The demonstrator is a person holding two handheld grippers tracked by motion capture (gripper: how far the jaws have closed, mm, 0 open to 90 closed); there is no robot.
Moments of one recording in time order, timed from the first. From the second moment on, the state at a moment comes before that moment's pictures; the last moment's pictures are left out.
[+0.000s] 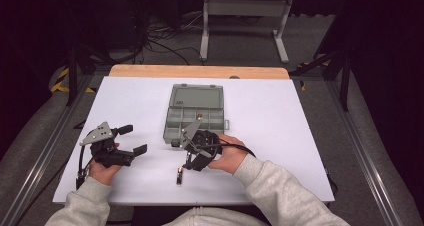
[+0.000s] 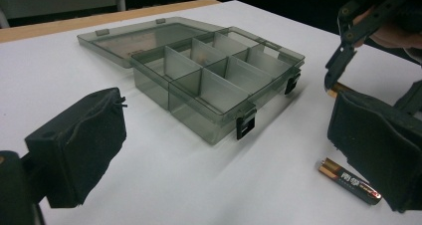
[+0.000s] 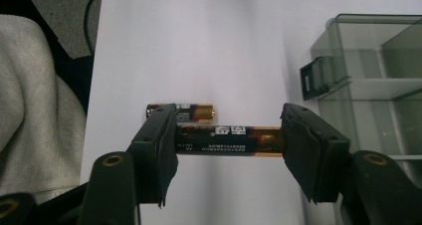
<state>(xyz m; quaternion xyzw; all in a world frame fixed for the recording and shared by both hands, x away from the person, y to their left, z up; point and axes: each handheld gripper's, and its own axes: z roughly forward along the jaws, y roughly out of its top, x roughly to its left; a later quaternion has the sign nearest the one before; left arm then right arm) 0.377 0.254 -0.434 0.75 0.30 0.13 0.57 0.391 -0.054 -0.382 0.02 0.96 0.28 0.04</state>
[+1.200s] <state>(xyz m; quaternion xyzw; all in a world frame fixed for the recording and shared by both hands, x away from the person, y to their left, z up) 0.377 0.253 -0.434 0.76 0.30 0.13 0.57 0.453 -0.086 -0.337 0.06 0.95 0.31 0.07</state>
